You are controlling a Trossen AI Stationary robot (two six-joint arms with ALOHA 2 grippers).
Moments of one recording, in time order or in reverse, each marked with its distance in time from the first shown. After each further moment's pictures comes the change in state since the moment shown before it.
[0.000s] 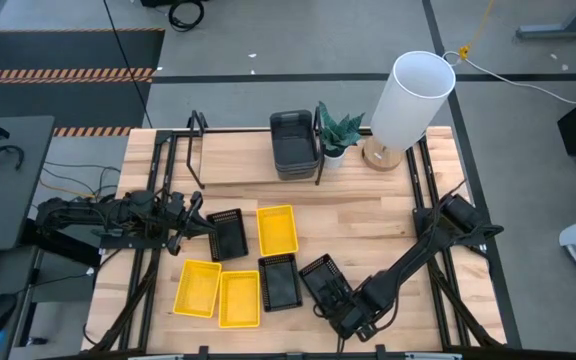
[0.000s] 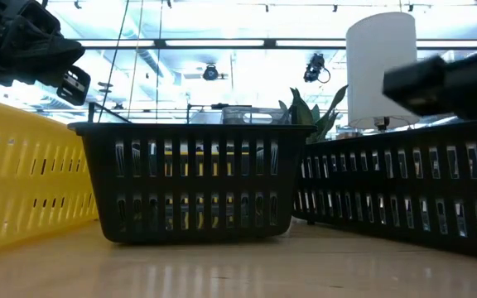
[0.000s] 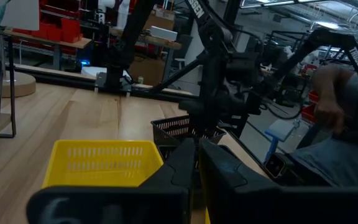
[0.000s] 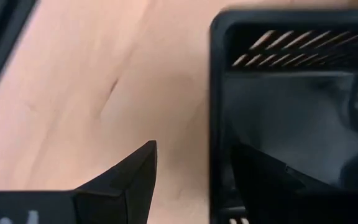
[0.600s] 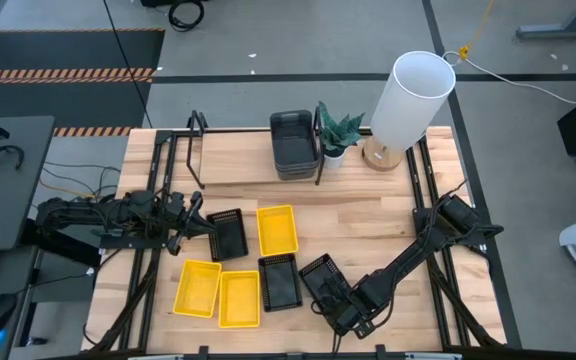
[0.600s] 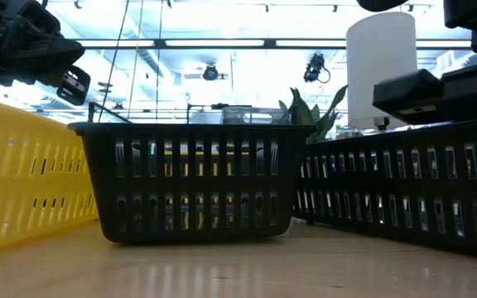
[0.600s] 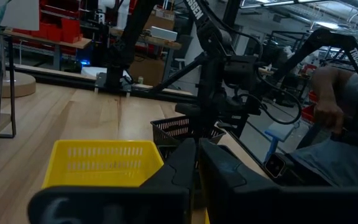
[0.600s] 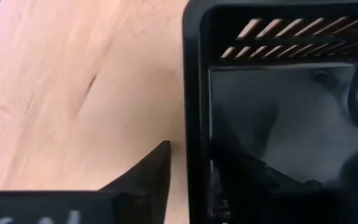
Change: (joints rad) left arm 0.000 0.000 0.000 0.000 0.000 0.000; right arm -0.019 0.013 0.000 -0.005 -0.018 0.007
